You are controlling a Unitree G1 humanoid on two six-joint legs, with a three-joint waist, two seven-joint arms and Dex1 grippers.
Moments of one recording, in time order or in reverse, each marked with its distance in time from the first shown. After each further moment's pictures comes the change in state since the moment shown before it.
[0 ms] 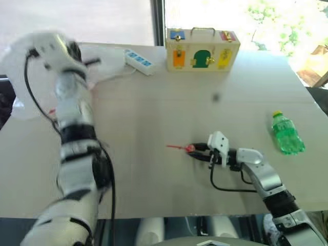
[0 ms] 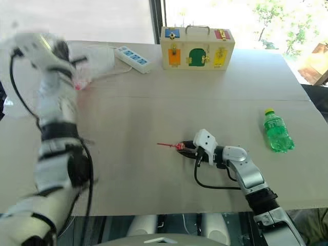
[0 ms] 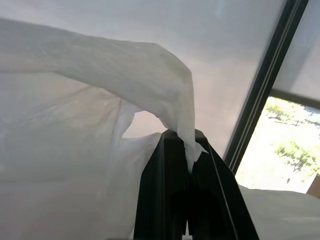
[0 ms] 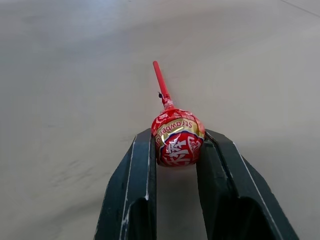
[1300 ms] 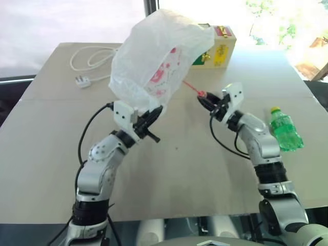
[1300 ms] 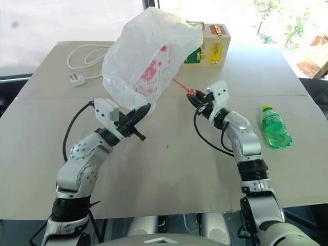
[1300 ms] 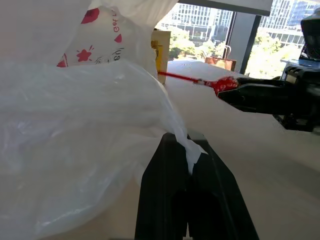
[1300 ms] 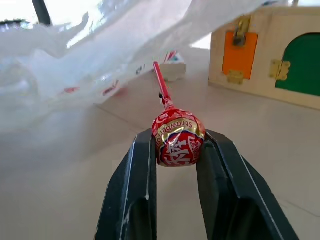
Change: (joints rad) left arm 1.026 -0.165 -0.342 -1.199 -0.153 0.401 -0.476; right arm -0.355 0.130 -0.184 0.197 0.053 0.120 -0.298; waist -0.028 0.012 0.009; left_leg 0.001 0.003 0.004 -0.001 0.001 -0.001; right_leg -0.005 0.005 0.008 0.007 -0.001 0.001
